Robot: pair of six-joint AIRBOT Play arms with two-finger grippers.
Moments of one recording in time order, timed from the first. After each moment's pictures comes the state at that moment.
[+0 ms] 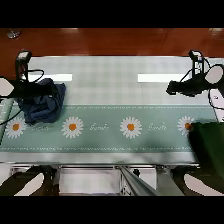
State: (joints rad) left arm 0.00 -1.04 0.93 1.46 -0.86 -1.46; right arm 0.01 -1.21 1.09 -1.49 1.04 1.64
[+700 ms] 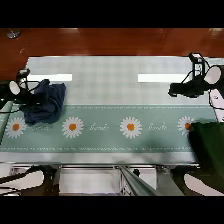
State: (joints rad) left arm 0.19 -1.40 0.96 1.66 -0.91 -1.50; right arm 0.01 -1.22 1.08 -1.54 1.07 1.66
